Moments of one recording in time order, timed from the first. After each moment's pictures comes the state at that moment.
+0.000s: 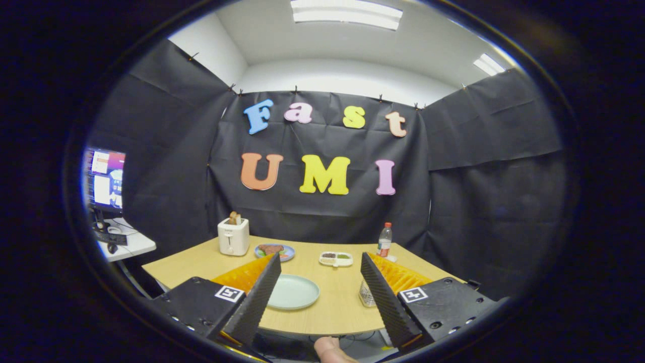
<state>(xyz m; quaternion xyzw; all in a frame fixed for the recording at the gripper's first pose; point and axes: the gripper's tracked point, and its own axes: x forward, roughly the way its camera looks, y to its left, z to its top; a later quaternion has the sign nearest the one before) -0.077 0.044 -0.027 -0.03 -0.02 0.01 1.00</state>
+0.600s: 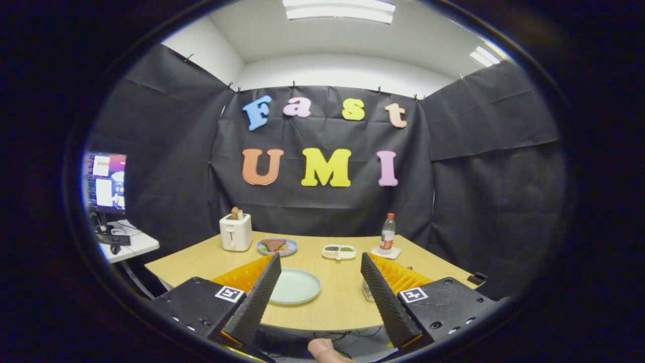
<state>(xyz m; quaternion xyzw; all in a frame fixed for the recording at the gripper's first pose) -0.068 0.029 -0.052 -0.02 0.02 0.02 1.00</state>
